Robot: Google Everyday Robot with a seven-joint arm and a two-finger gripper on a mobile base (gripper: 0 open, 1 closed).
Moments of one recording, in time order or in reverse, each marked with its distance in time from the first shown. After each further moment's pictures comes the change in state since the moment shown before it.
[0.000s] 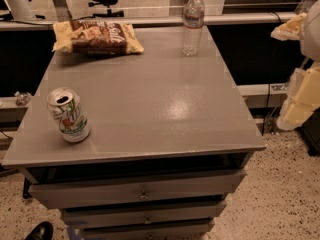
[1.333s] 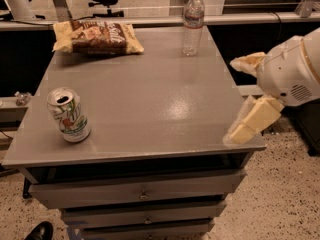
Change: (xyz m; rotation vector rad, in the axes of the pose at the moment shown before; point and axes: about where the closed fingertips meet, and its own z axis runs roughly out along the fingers) arm -0.053 0.027 0.065 -0.087 -0.377 0.102
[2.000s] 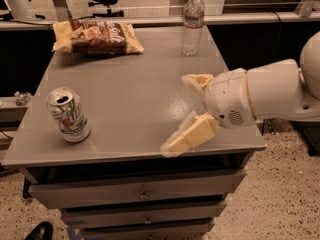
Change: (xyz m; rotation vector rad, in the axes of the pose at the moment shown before) arm -0.069 0.037 0.075 -0.072 -0.348 0.092
